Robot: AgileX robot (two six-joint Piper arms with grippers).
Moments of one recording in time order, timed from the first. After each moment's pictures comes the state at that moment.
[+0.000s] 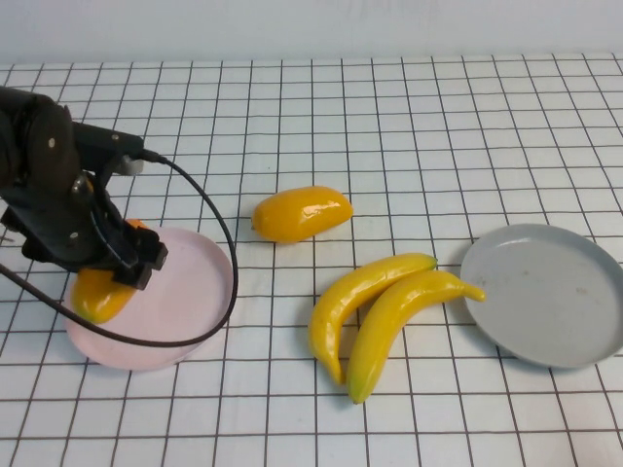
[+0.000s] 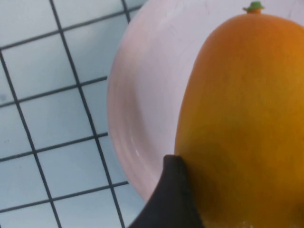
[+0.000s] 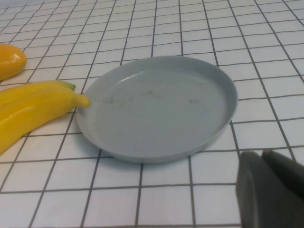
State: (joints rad) right arm 0.09 -0.01 0.03 0.06 0.35 0.10; left arm -0.28 1.65 -1.22 0.10 0.91 0.02
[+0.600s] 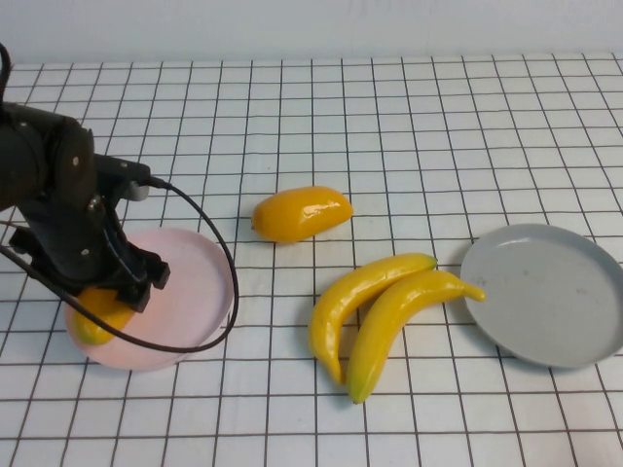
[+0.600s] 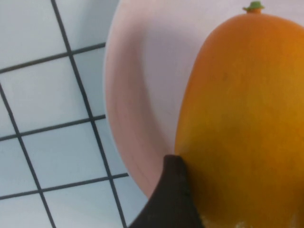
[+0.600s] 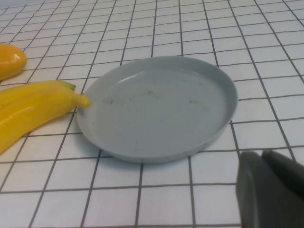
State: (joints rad) right arm 0.09 -0.01 0.03 0.06 0.35 0.10; left arm -0.27 1.74 -1.21 0.13 0.93 -0.02
